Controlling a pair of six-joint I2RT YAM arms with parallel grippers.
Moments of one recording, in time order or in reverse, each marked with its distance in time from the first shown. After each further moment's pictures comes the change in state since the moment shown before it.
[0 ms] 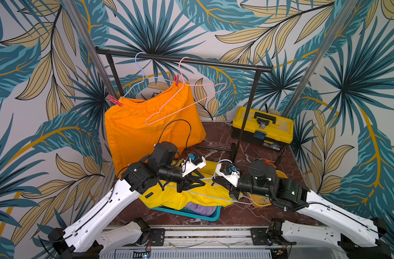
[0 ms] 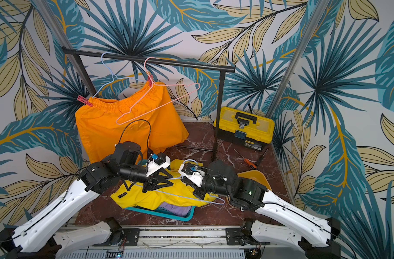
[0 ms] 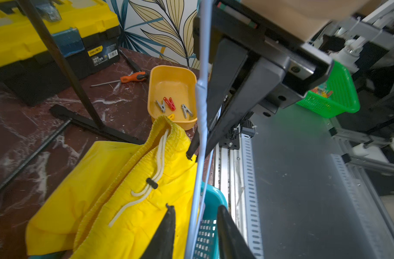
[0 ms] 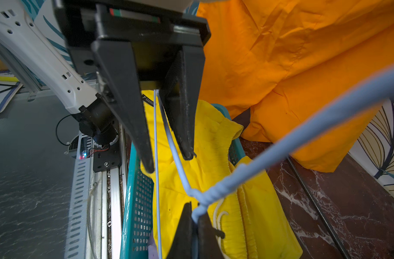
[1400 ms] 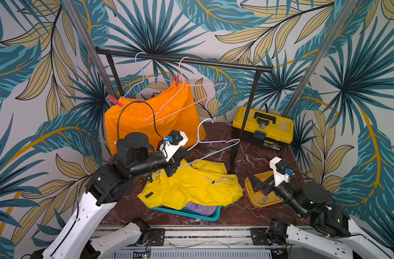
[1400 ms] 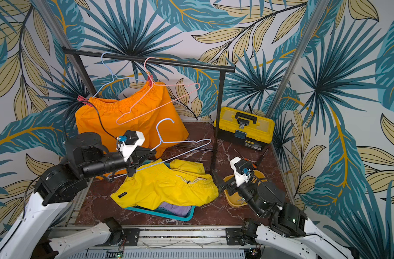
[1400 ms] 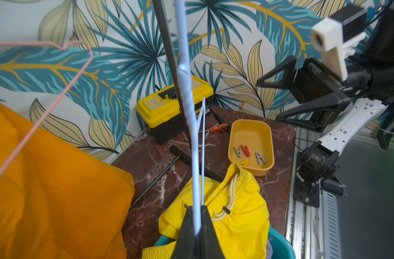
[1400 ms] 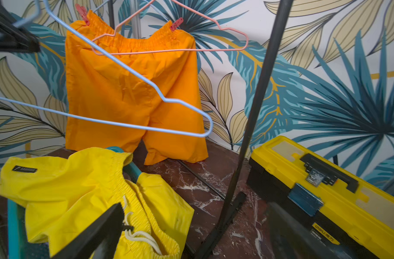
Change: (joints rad) left arm 0.047 -0.096 0.296 0.024 -0.418 -0.051; right arm -0.009 -0.484 -0.183 0.020 0.647 0.091
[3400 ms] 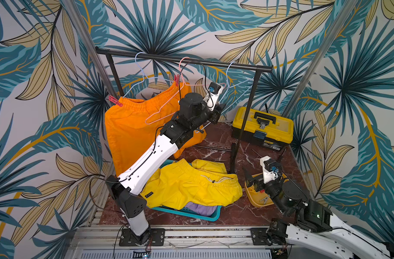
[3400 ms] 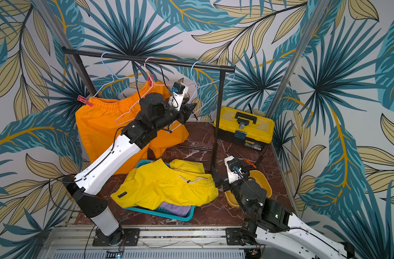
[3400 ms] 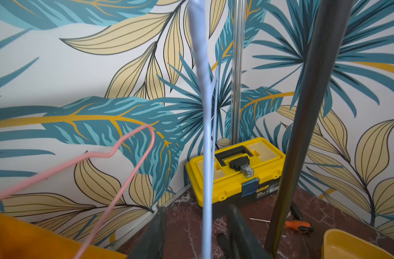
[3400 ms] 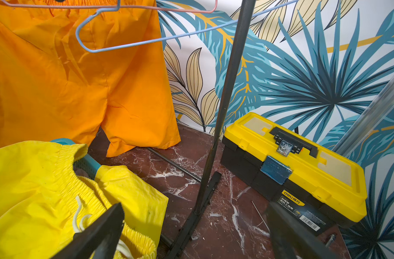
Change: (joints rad) left arm -0.034 0.731 0.436 0.475 -0.287 -0.109; right arm 0.000 0.057 -0.122 0.108 0.161 0.011
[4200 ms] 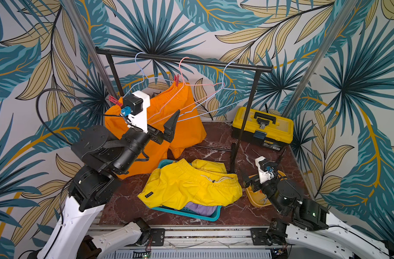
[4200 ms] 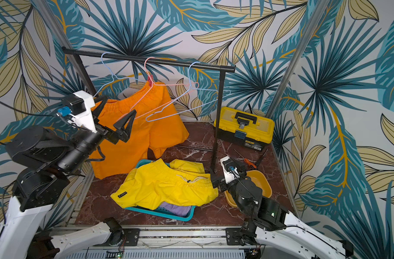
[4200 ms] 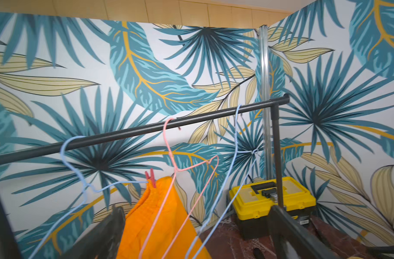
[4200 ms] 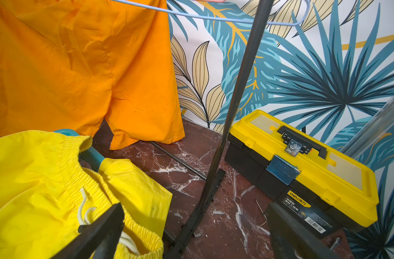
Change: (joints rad) left arm 0.042 -0.694 -0.217 -0.155 -0.231 0.116; right arm 0.000 0.038 -0.006 0.004 -0.034 0.000
